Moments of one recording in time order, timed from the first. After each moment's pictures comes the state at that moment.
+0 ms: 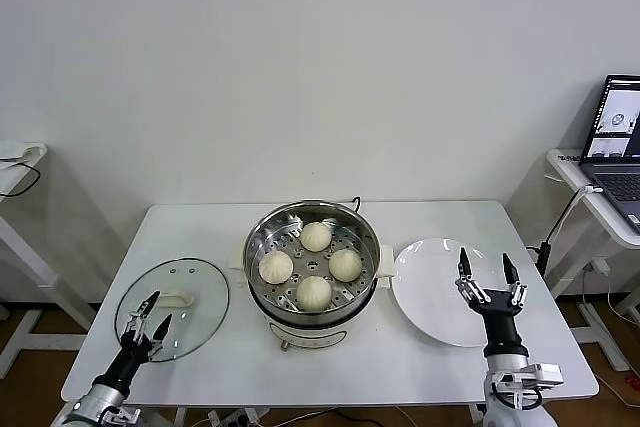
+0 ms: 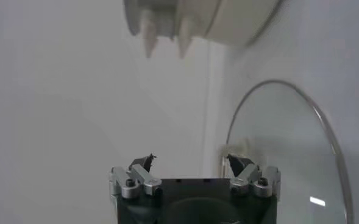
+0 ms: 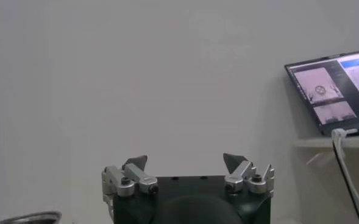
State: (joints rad) left arm 1.40 -1.37 -0.92 -1.55 1.38 -0.56 -0.20; right arm -1.48 1.27 0.61 1.86 0.50 0.37 0.02
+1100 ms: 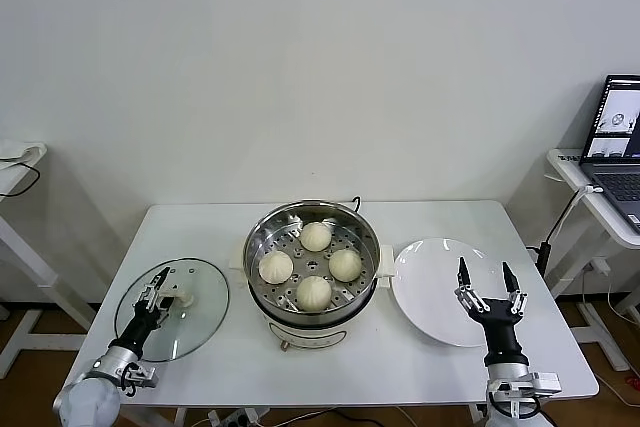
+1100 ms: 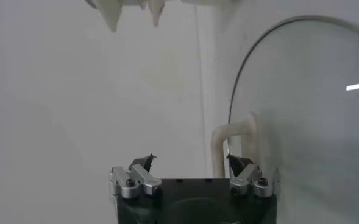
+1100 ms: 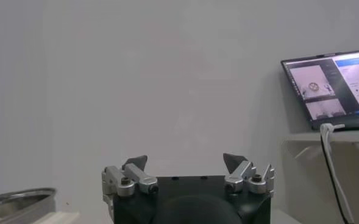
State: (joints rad) left arm 1.17 -1.36 -0.89 -1.32 1.53 -0.54 -0.26; right arm -1.50 1.27 0.61 1.84 0.46 0.39 0.03
